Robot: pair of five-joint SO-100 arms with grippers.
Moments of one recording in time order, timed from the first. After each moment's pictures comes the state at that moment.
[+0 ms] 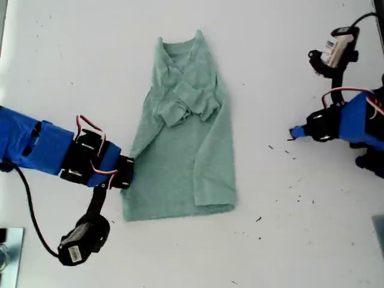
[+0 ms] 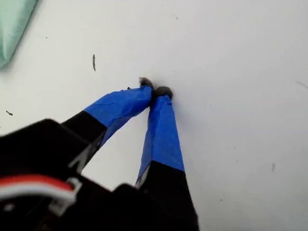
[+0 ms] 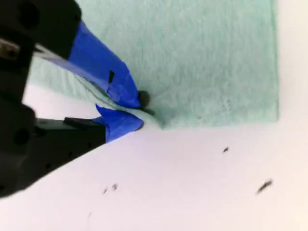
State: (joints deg) arm 0 9.3 90.7 106.1 67.3 -12.4; arm 1 17.2 170.1 170.1 65.2 -31.6
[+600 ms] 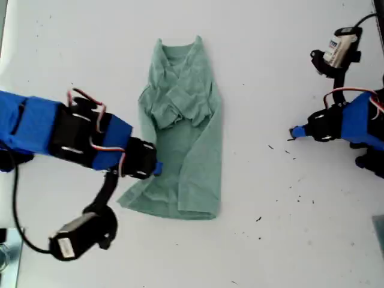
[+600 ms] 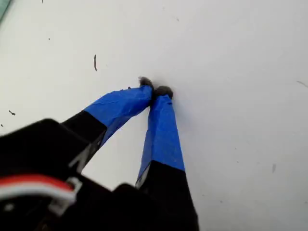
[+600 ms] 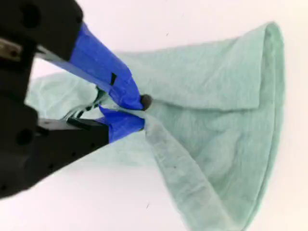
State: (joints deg) arm 0 4.2 81.6 74.4 71.5 2.4; arm 1 17.2 176.8 172.1 68.2 -31.2
